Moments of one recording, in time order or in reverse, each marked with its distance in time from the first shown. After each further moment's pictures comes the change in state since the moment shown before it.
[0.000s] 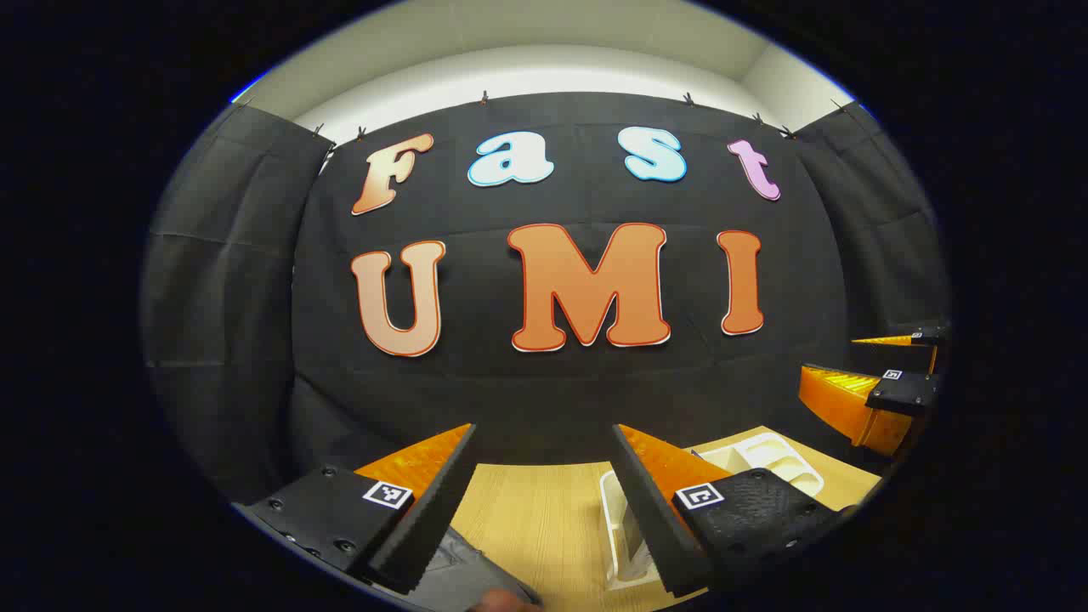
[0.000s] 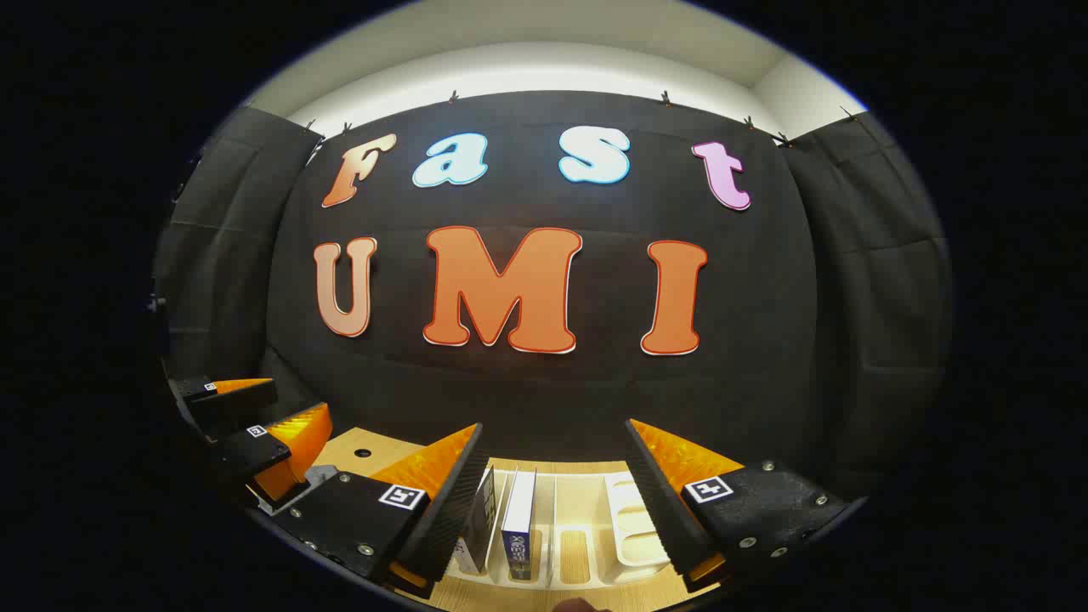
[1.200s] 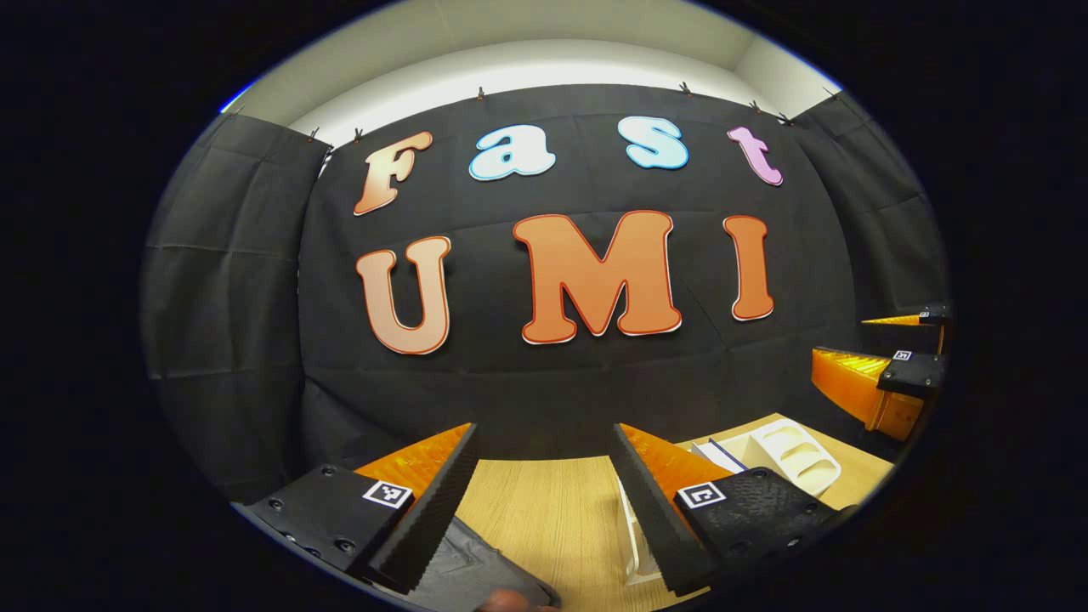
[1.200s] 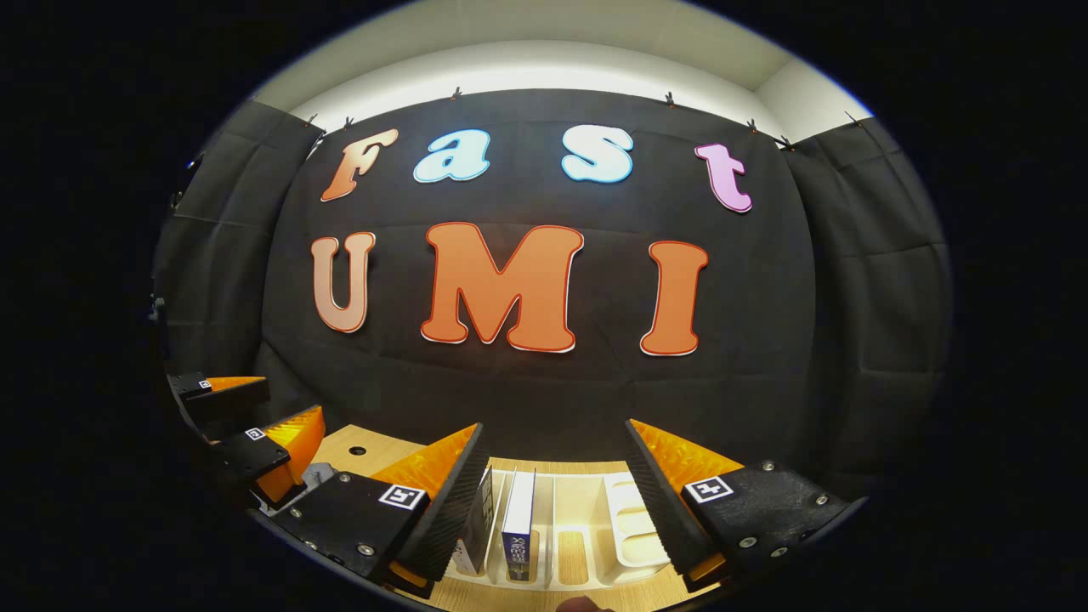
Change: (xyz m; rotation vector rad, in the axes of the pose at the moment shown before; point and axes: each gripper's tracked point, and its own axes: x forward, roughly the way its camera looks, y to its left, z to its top) left arm 0.005 0.010 -0.012 0.045 0.030 0.023; right arm 0.005 0.008 0.002 -0.020 0.005 -0.015
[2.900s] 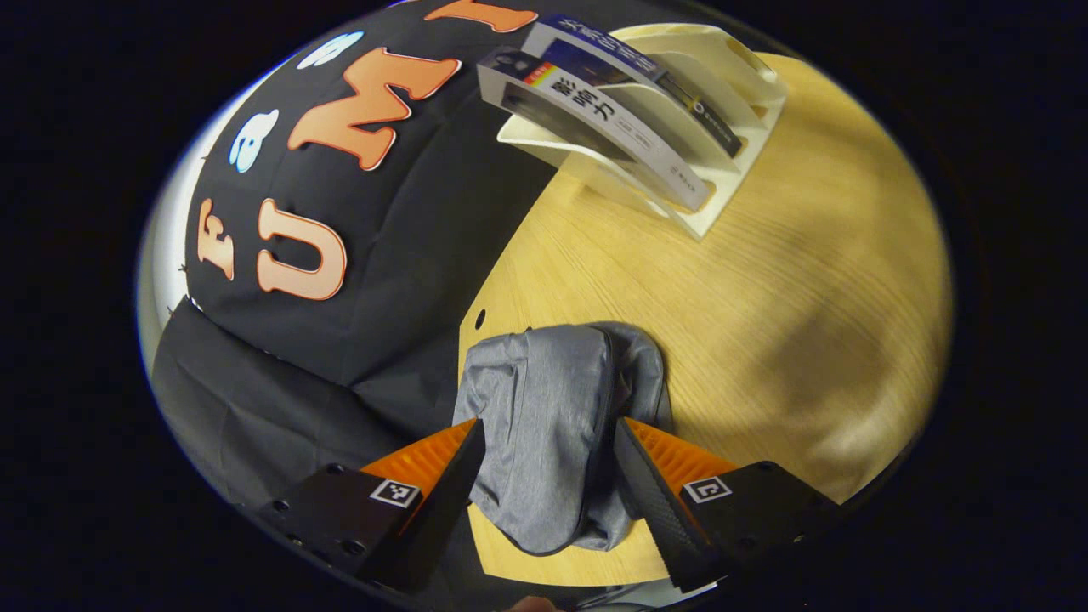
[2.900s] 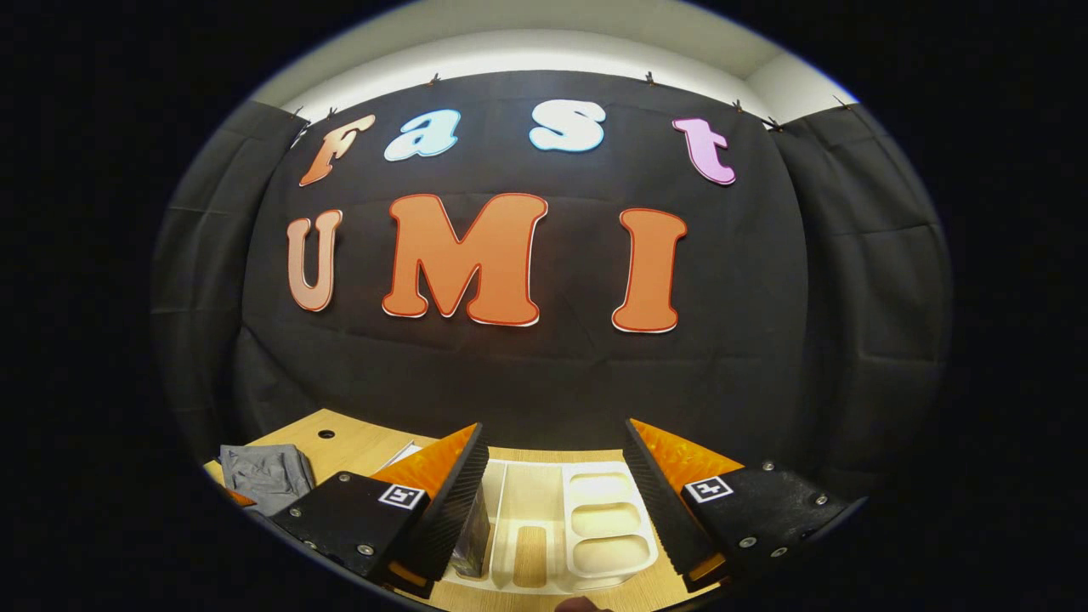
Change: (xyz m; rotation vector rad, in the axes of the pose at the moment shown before) left arm -0.099 0.045 -0.335 0.981 0.657 -0.017; right arm 0.038 -0.067 -0.048 0.011 0.045 -0.031
